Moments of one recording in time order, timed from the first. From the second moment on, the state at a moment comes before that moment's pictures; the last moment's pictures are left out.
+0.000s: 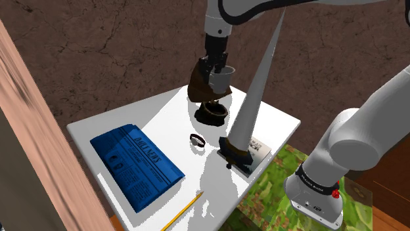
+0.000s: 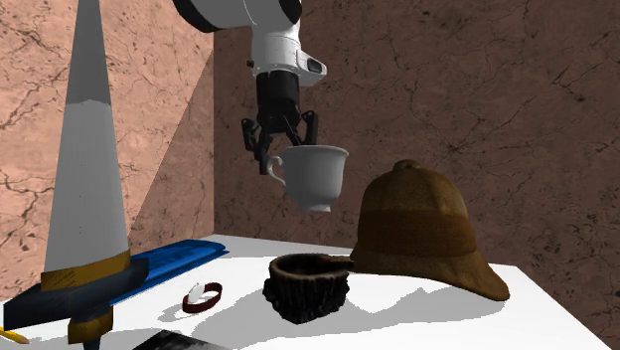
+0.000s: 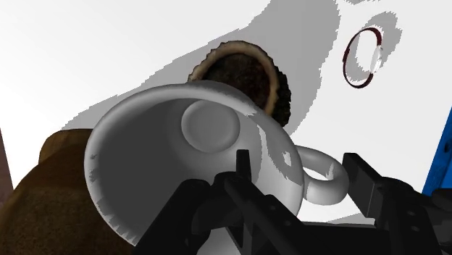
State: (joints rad) arm 0.03 -0.20 0.17 -2.09 -0.01 1.88 0.18
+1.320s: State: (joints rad) arm 0.03 -0.15 0.18 -2.24 -0.02 2.07 0.20
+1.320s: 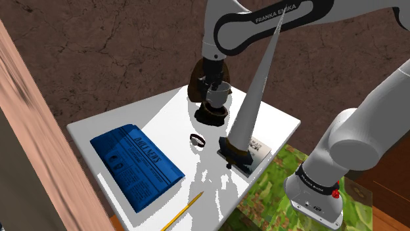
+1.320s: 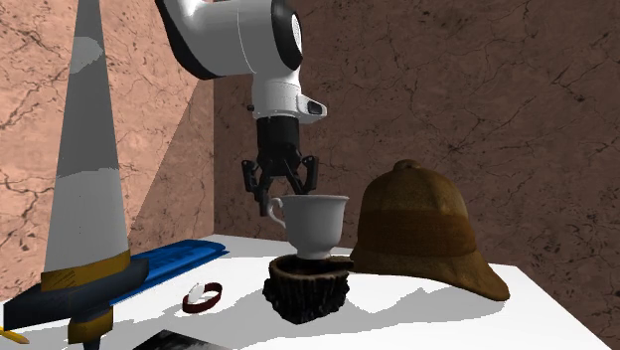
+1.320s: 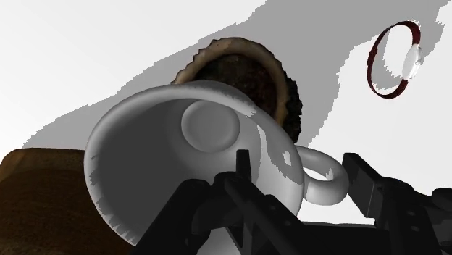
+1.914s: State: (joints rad) arm 0.04 -0.17 0.18 -2.21 -0.01 2.03 0.20
